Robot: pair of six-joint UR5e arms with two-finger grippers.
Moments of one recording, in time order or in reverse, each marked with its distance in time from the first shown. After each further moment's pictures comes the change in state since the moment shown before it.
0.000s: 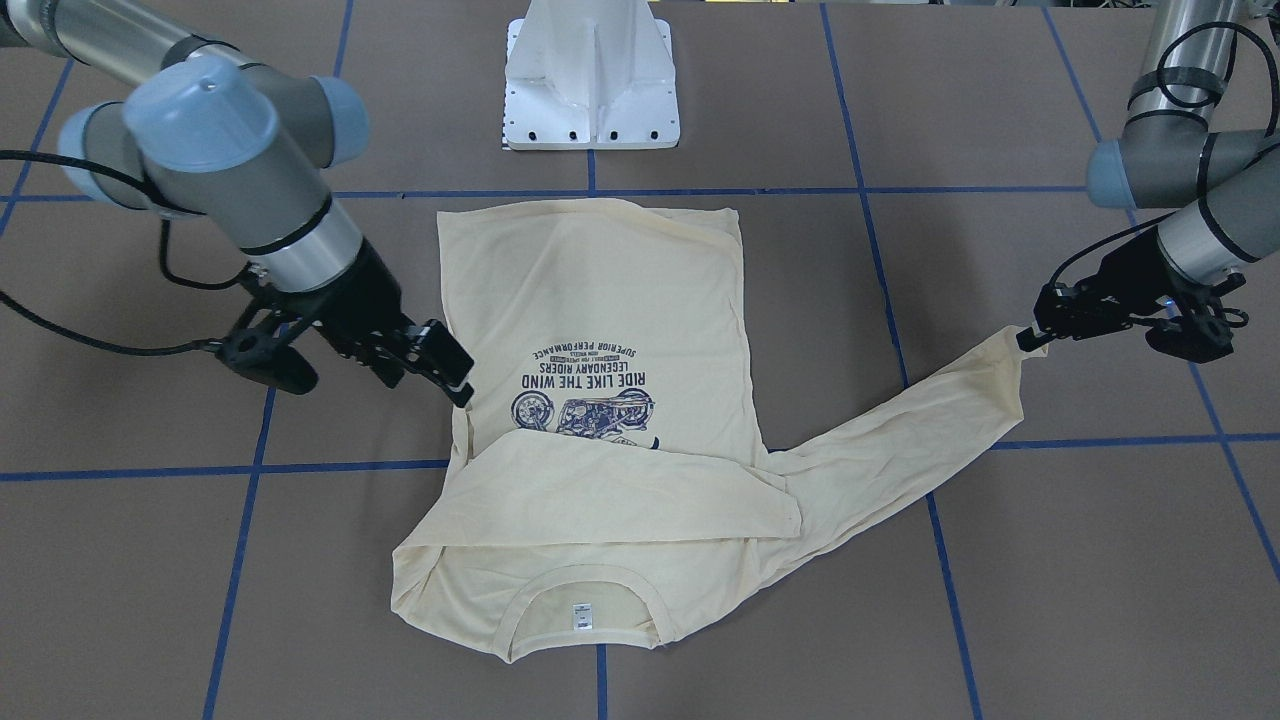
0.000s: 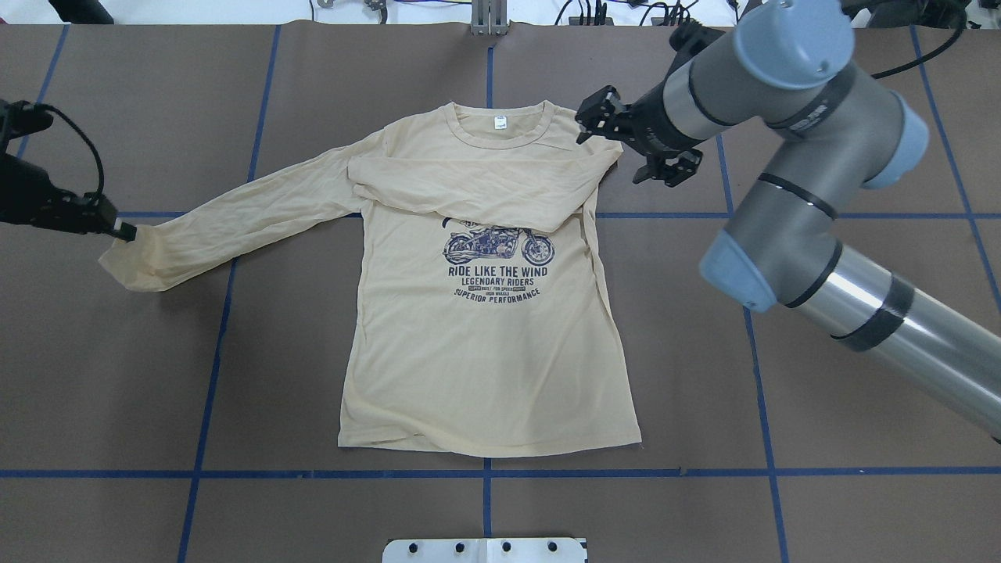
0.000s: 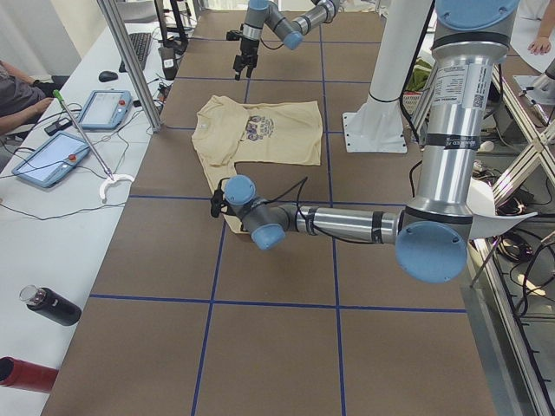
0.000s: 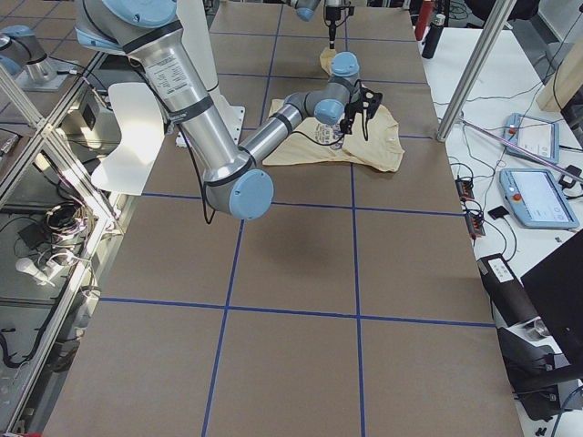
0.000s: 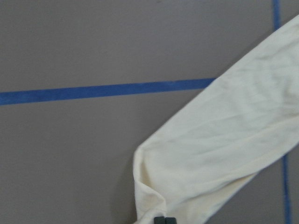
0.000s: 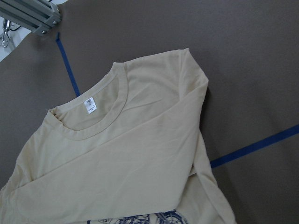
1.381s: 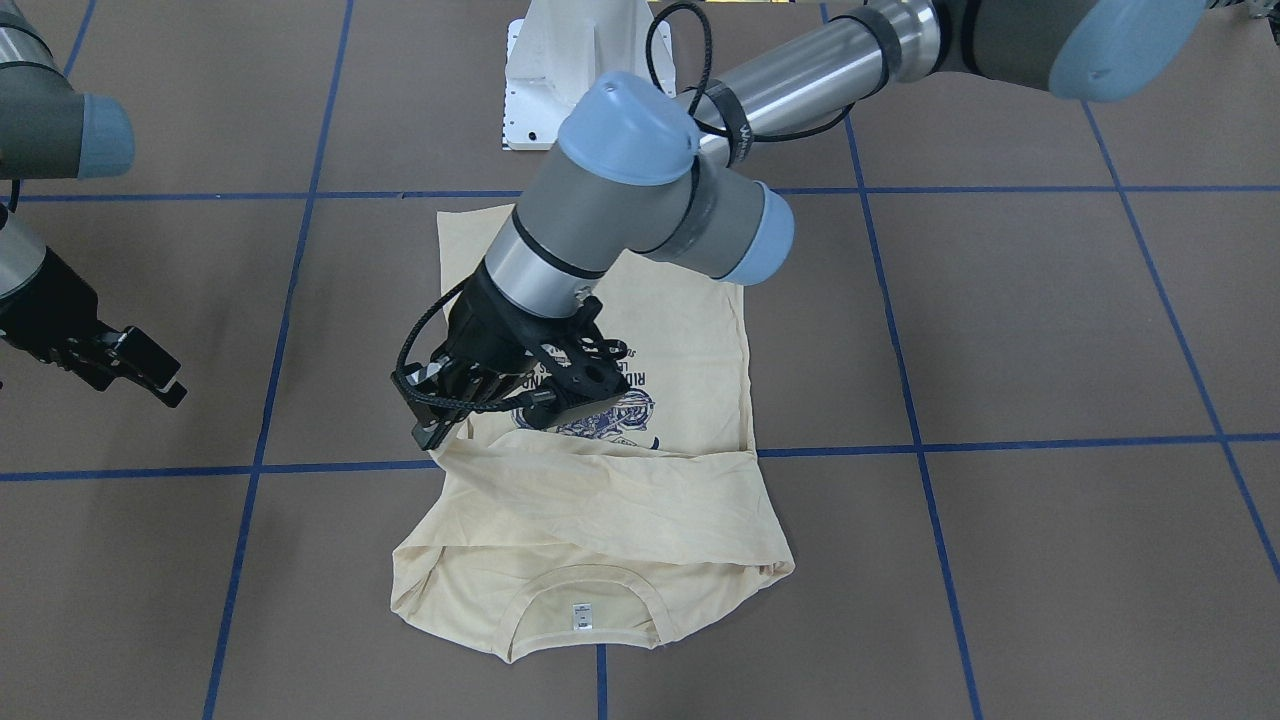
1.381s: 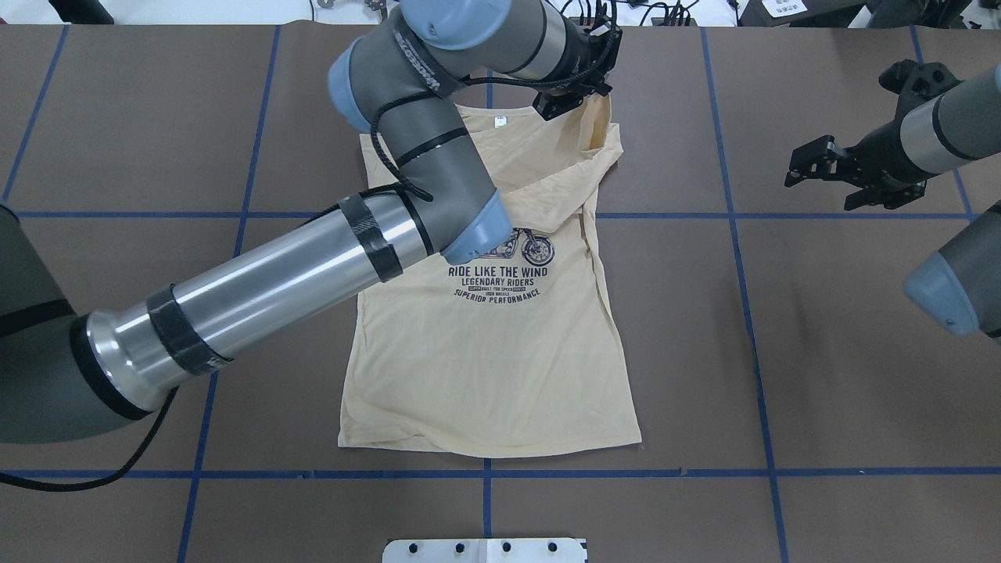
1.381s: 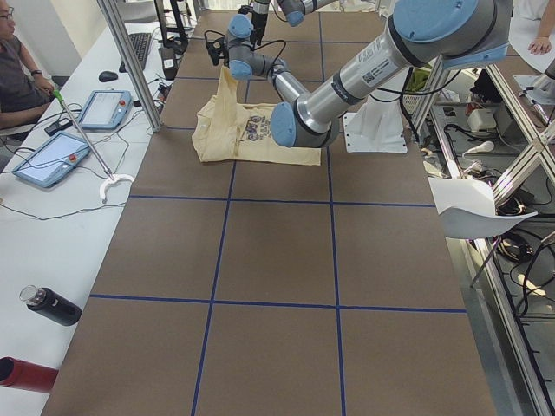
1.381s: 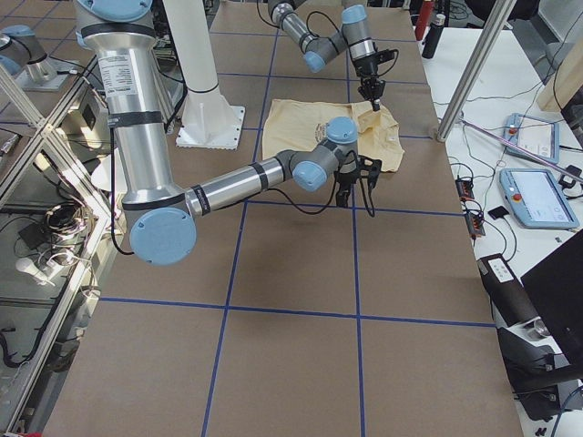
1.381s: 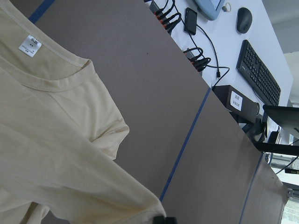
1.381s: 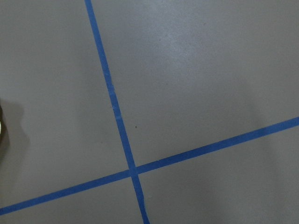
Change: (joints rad) left arm 0.400 -1.015 0.525 0.065 0.656 -0.900; right arm 0.174 -0.370 0.067 0.027 0.066 -0.387
